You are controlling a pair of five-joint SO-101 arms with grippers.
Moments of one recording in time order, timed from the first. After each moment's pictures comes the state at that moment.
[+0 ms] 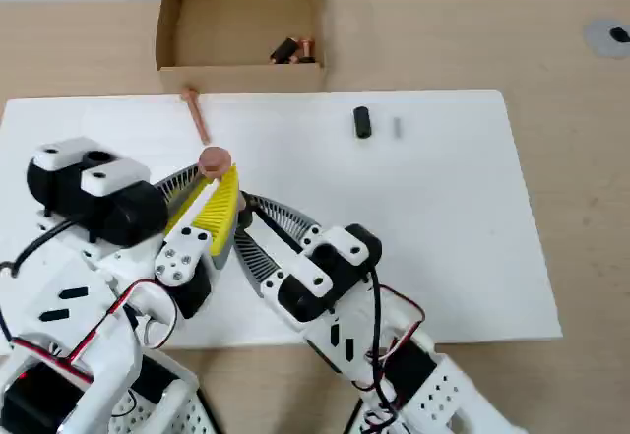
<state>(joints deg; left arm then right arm) 26.4 -81.8 38.7 58.6 -3.4 -50.1 -99.1 97.2 5.5 -9.9</state>
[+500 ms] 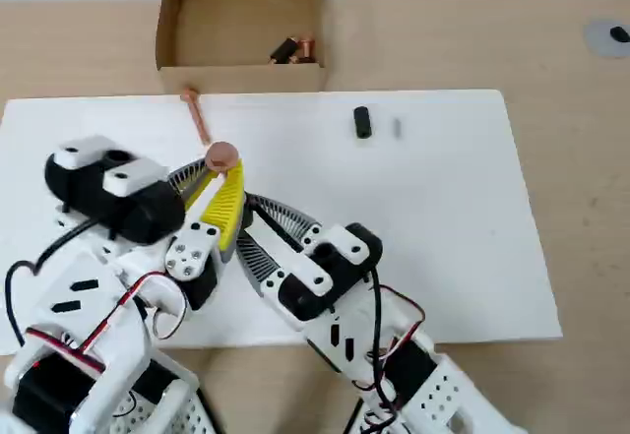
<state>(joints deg) 26.4 -81.6 42.0 54.9 -6.7 -49.9 -99.1 97.2 5.6 -10.0</state>
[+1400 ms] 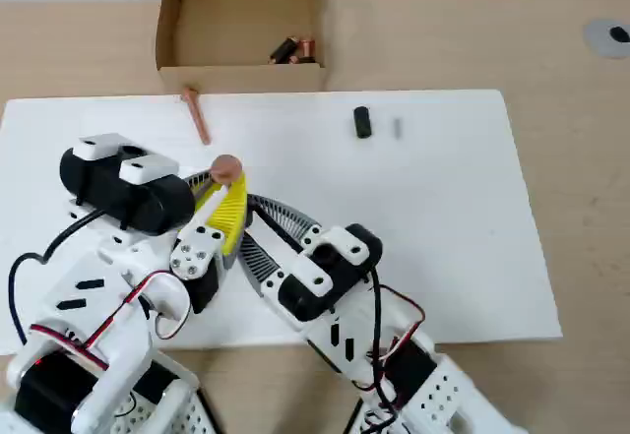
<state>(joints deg) 26.4 -81.2 42.0 59.6 -4.2 -50.0 -99.1 97.2 5.6 -9.9</state>
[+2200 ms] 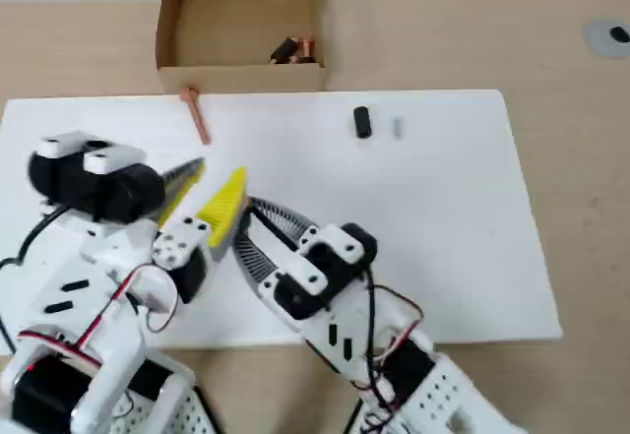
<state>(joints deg) 19.3 -81.8 42.0 60.2 -2.2 -50.2 -99.0 97.2 5.7 -10.0</state>
